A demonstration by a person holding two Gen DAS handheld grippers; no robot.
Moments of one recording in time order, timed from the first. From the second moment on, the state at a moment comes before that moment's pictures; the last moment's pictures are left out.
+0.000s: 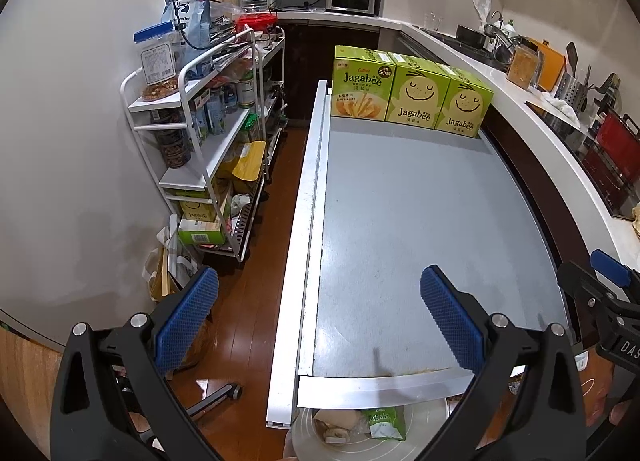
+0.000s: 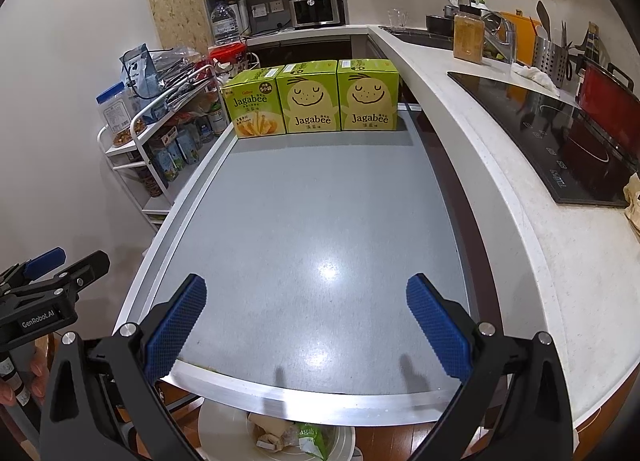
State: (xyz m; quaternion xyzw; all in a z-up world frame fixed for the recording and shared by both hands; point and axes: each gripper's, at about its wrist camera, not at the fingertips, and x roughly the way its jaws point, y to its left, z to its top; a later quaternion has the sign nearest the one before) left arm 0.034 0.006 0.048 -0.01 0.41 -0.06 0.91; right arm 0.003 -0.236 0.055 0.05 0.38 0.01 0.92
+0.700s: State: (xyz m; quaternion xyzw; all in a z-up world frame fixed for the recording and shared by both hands) left arm 0.033 0.007 0.047 0.00 0.40 -0.06 0.91; right arm 0.000 -0.235 0.056 0.05 0.38 0.01 0.92
